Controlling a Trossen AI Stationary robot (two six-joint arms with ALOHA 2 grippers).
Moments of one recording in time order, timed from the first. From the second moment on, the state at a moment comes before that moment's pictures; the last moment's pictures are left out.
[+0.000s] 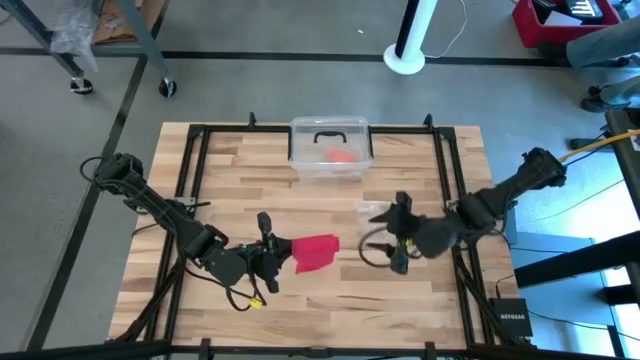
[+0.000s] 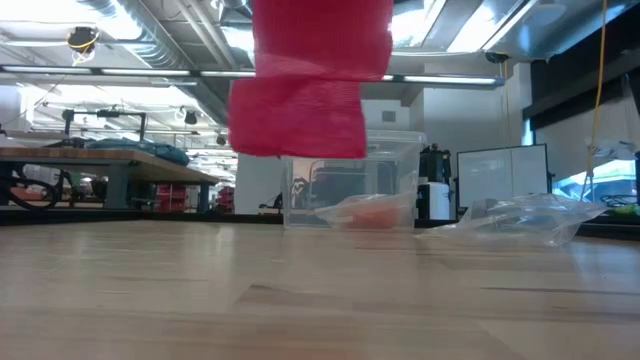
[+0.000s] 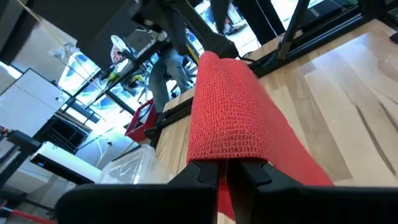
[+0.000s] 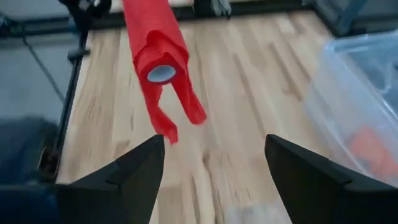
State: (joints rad) left arm -0.63 1.43 1.08 0.02 -0.95 0.37; right arm 0.56 1.24 1.24 -0.71 0.53 0.47
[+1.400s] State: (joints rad) left arm -0.61 1.43 1.08 0.02 -0.95 0.32; right arm 0.52 1.60 0.74 0.50 0.44 0.19
